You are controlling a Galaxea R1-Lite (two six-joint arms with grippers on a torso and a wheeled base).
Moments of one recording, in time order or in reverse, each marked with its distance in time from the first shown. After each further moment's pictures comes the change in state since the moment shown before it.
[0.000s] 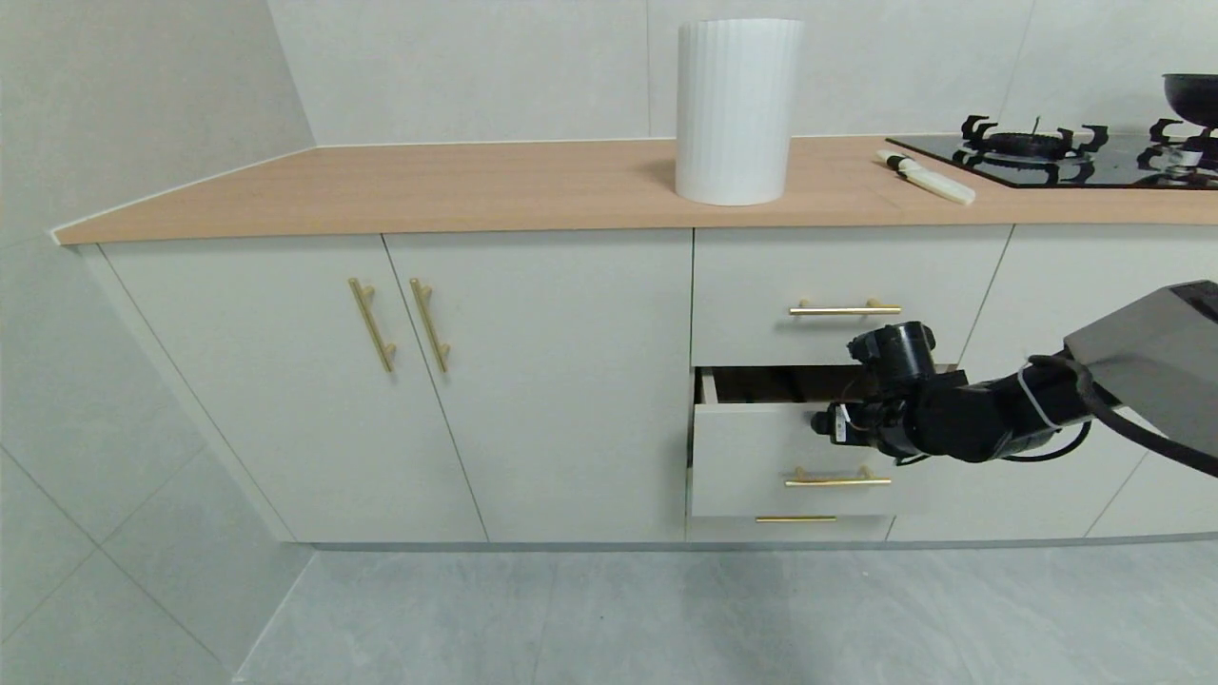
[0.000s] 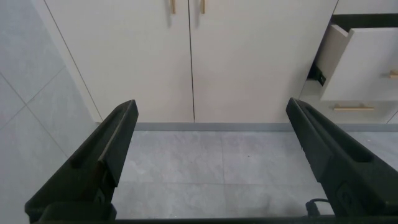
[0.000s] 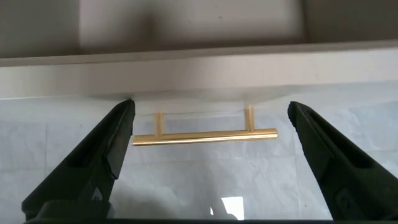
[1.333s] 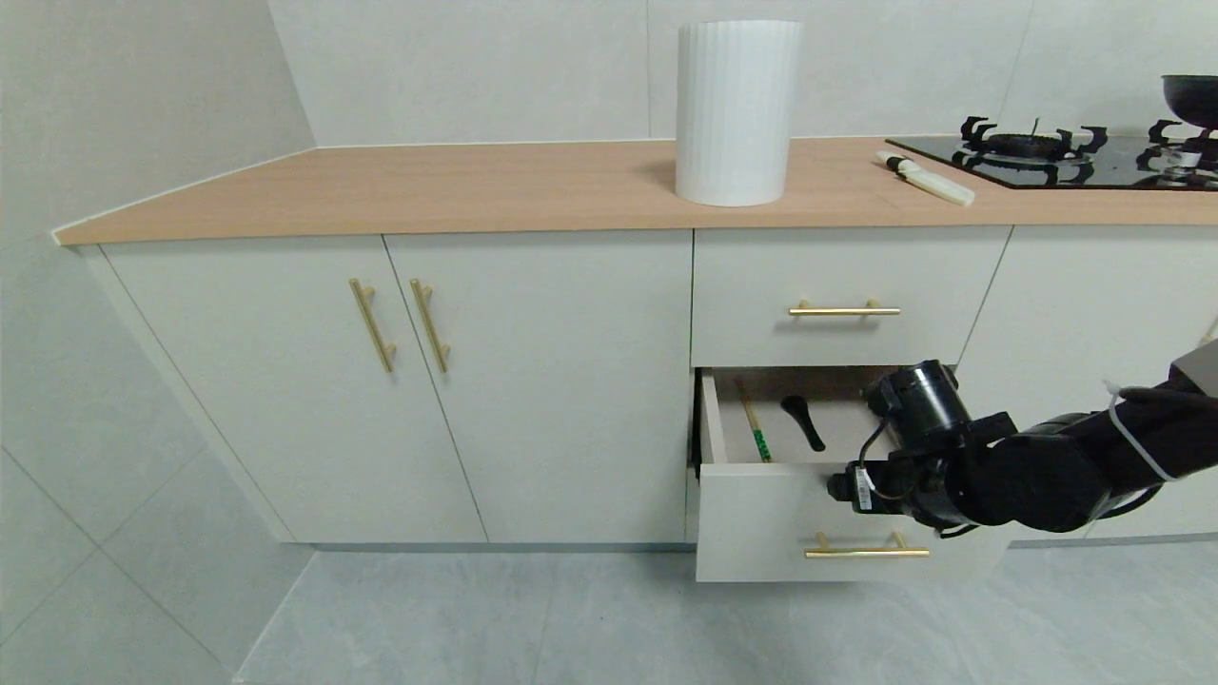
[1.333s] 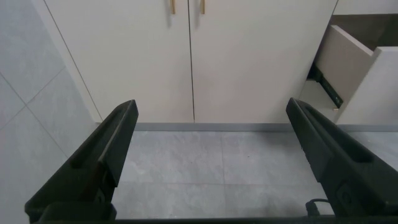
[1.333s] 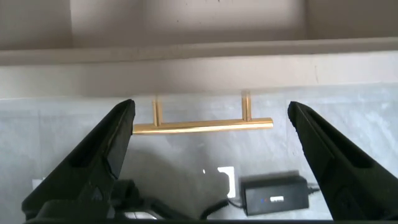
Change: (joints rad) left arm 0.000 0.000 0.000 0.000 0.000 0.000; right arm 0.130 -0.237 0.336 0.087 -0.069 0.079
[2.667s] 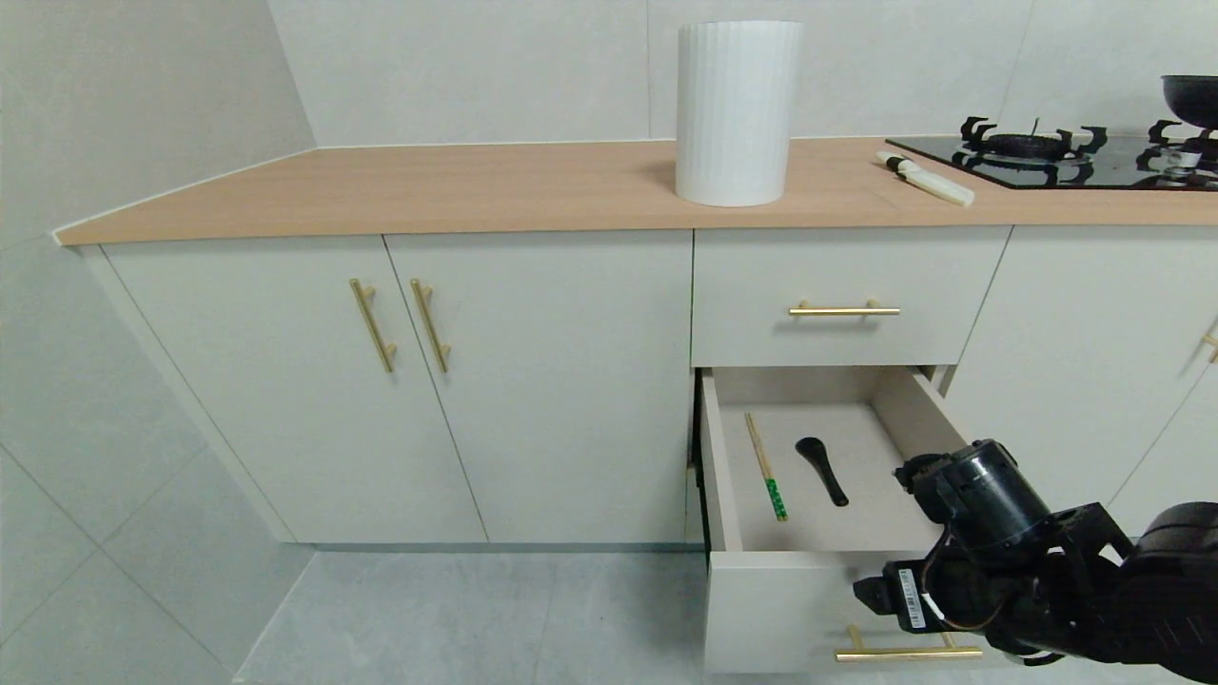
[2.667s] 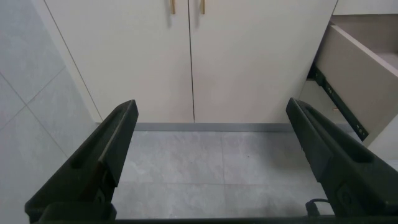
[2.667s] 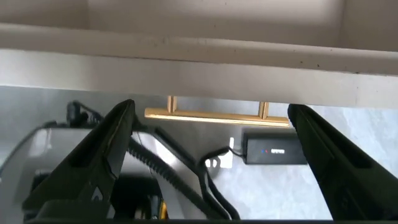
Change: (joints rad) left arm 0.000 0.000 0.000 0.000 0.000 0.000; right arm 0.147 -0.235 0.344 0.015 0.021 0.083
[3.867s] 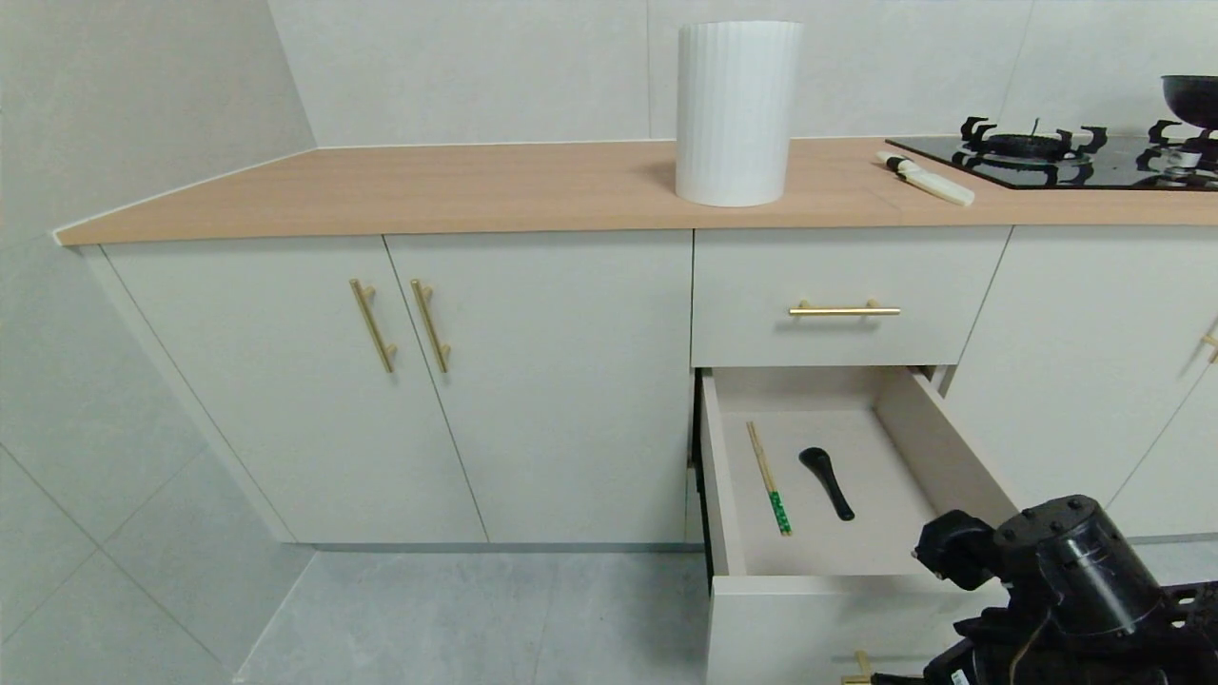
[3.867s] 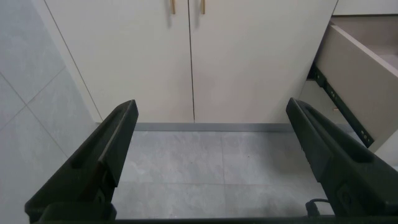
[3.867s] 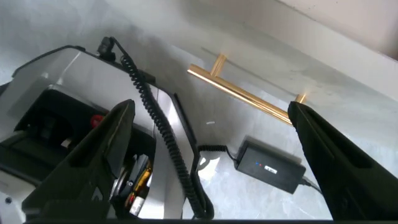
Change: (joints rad) left arm 0.000 0.000 0.000 0.000 0.000 0.000; right arm 0.056 -0.171 0.225 -0.106 0.205 -0.268
